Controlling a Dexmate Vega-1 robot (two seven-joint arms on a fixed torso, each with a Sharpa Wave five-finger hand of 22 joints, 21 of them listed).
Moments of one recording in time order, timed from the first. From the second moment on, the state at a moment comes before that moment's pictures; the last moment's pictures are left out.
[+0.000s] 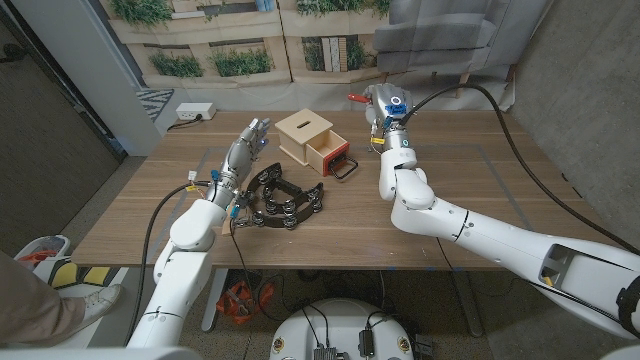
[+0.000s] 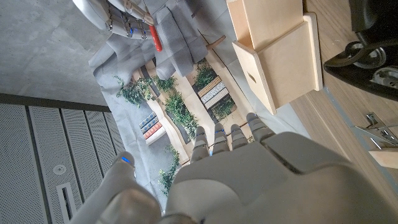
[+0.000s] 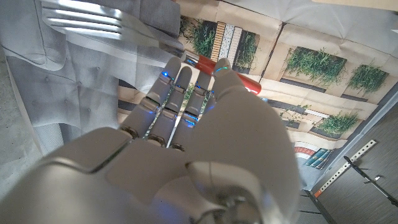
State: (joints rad) left arm 1.24 0.20 -0.10 -1.80 -0.09 -0.24 -0.26; left_hand 0.04 0.04 0.39 -0.05 0.18 0.09 -0.06 0.19 0.18 0.02 0.03 0.22 0.20 -0.16 0.03 0.18 0.18 -0.06 0.06 0.19 0.17; right arm -0.49 -0.58 -1.08 -1.86 -0.68 -0.93 -0.56; right_hand 1.23 0.12 0.23 -0.15 0.21 0.92 -0.09 0.25 0.27 0.89 -0.09 0.51 0.35 0.68 -0.07 0.44 0.54 0.68 -0.06 0.47 0.23
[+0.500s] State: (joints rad) left arm 1.23 0.20 -0.10 -1.80 -0.09 -0.24 -0.27; left_hand 0.04 0.04 0.39 -0.05 0.18 0.10 -0.07 0.19 0.18 0.02 0.03 0.22 0.20 -0.16 0.03 0.18 0.18 -0.06 0.06 0.19 0.17; right arm -0.48 -0.56 -1.09 -1.83 -0.68 -0.91 -0.56; right_hand 1.23 0.12 0.23 -0.15 0.21 0.92 -0.09 0.25 0.27 0.89 -0.09 0.51 0.35 0.71 -0.07 0.44 0.55 0.68 -0.06 0.48 0.23
